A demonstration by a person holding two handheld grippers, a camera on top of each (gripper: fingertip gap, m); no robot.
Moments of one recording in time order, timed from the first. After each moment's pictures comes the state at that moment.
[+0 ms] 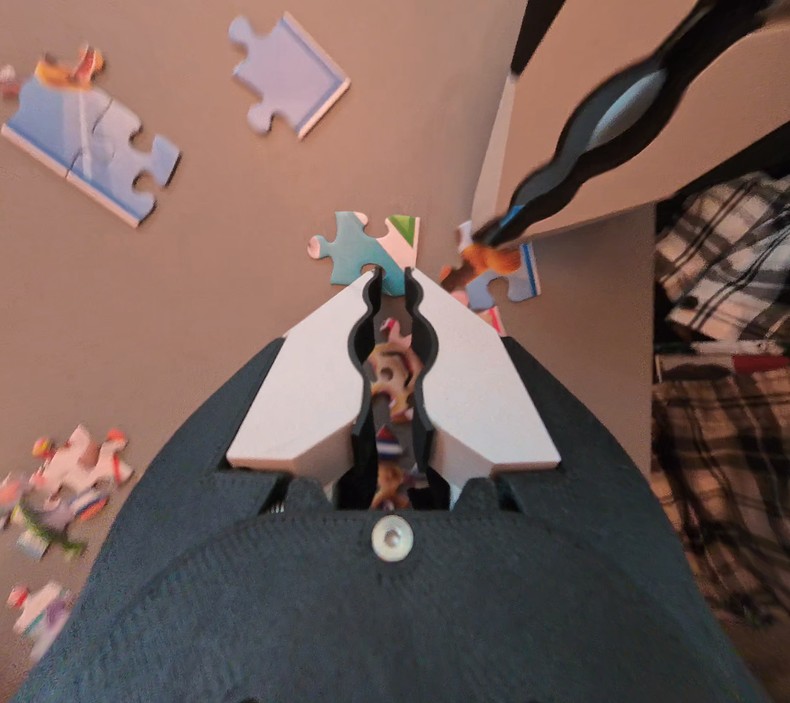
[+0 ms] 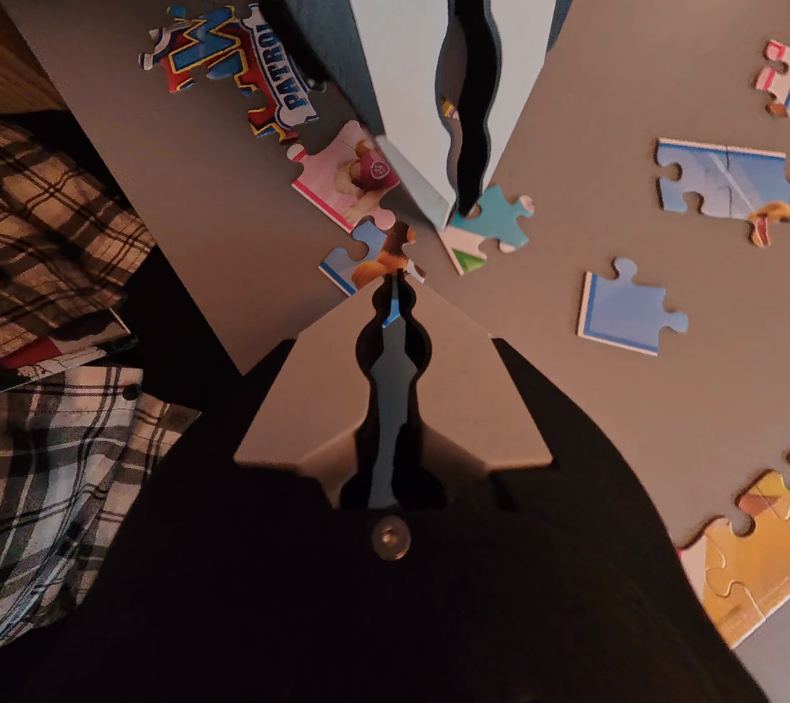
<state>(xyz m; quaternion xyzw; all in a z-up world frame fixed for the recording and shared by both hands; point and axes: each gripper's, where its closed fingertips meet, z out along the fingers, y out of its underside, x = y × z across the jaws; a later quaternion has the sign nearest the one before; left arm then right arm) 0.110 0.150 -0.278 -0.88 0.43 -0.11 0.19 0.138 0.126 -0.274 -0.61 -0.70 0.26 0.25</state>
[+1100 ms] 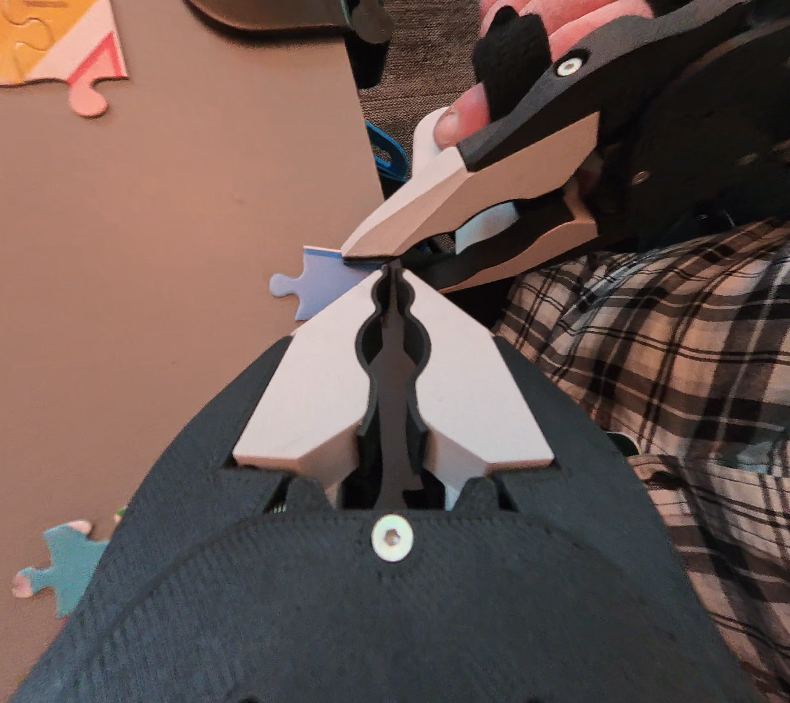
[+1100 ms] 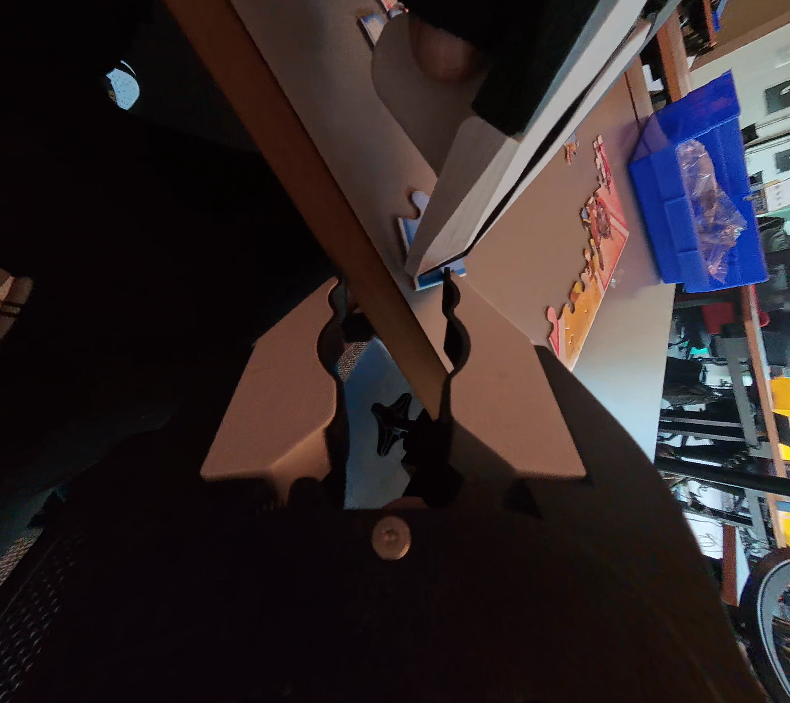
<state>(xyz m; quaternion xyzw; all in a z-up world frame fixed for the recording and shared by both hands) 0.247 0.114 -0.275 -0.83 0.46 -0.25 0.19 0.231 0.117 -0.288 -0.52 -0.71 0.01 0.47</state>
